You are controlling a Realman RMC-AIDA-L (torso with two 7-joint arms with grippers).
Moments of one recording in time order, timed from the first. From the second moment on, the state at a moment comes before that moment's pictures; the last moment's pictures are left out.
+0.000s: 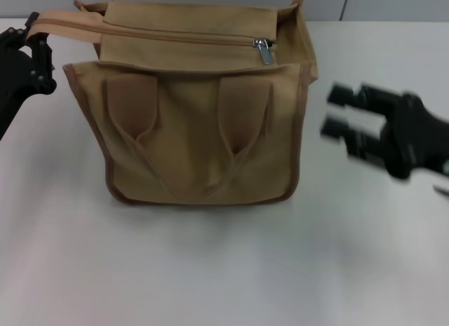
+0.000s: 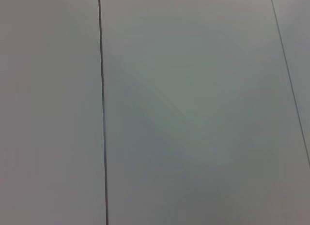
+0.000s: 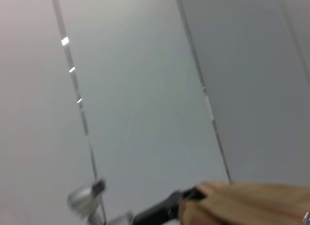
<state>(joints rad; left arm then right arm) -0.43 -2.07 0.34 0.12 1.34 1.56 -0.38 0.39 2.05 -0.96 -0.53 -1.43 -1.77 1.15</state>
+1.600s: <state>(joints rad) -0.31 -2.01 0.73 0.48 1.93 1.86 -1.06 0.50 2.08 -0.98 -0.41 -1.83 -1.61 1.02</state>
